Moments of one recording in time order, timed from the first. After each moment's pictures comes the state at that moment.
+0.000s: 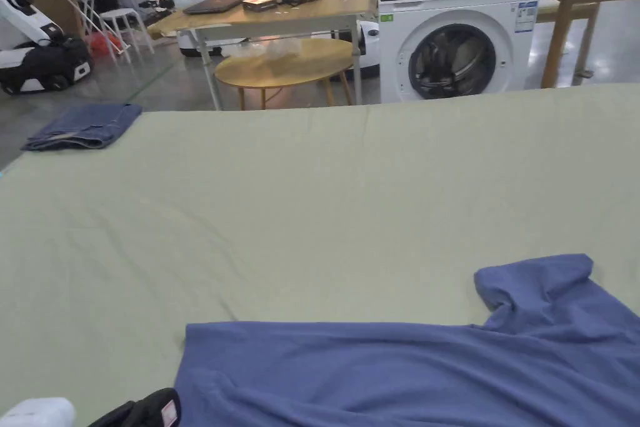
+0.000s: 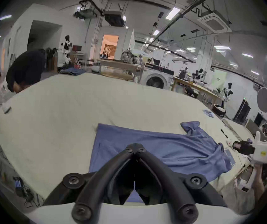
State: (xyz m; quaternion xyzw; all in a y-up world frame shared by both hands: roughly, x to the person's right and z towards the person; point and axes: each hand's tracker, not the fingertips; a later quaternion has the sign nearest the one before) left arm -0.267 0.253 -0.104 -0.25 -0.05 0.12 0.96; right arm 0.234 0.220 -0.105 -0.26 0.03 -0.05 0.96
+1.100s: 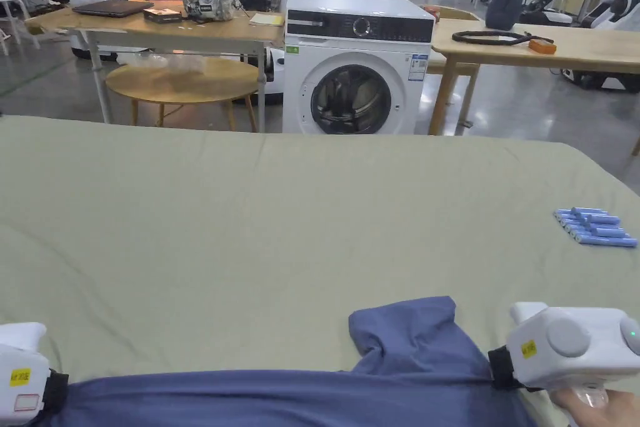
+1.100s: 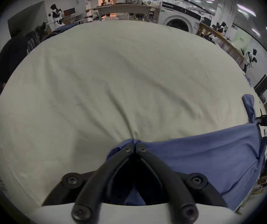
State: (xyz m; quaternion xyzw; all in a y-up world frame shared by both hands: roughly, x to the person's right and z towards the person) left arm -0.292 0.133 -0.374 -0.50 -0.01 0.04 0.86; right arm 0.334 0.139 -0.395 -0.55 -0.02 0.00 0.84
